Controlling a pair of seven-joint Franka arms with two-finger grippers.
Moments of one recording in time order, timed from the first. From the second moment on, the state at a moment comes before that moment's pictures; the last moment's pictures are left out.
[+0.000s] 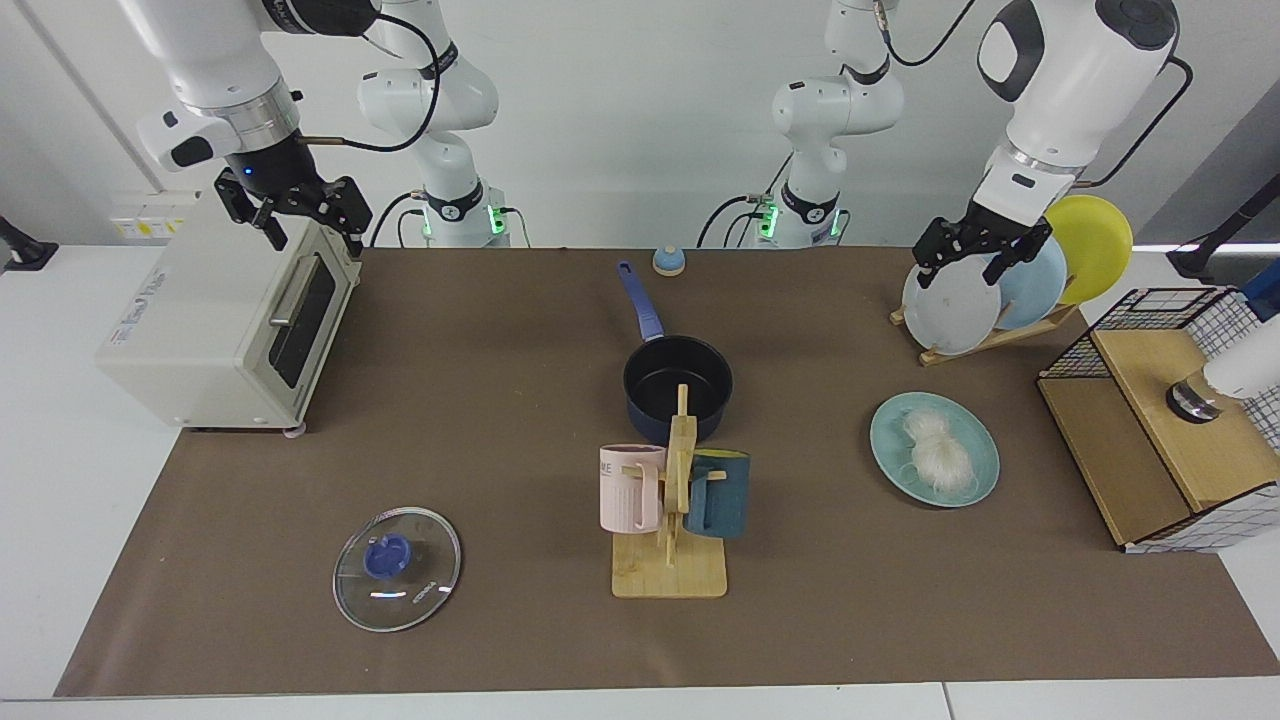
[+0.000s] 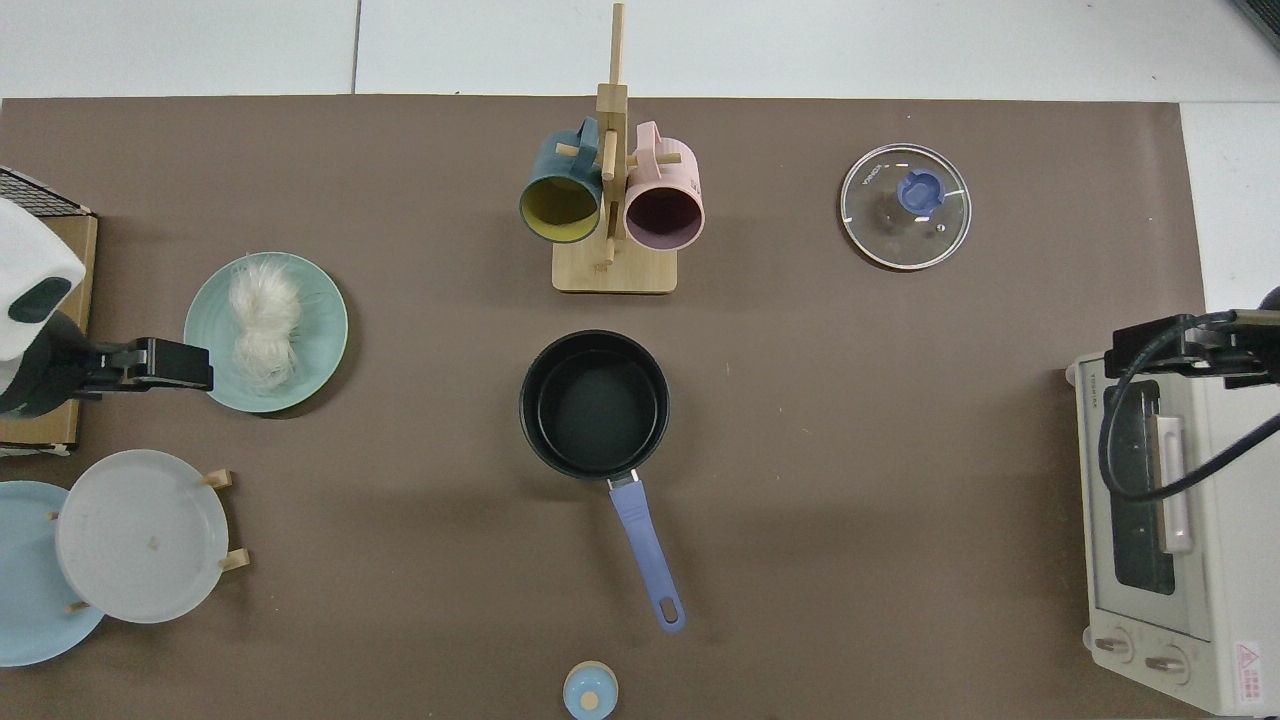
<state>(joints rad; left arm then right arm) 0.07 -0.09 -0.09 -1.78 -0.03 1.70 -0.04 0.02 -0.05 -0.04 -1.61 -0.01 1.54 0.11</state>
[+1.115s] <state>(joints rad) 0.07 0.36 -0.03 -1.53 -0.03 1.94 0.02 0.01 0.08 -0.04 -1.47 -0.01 1.54 0.11</state>
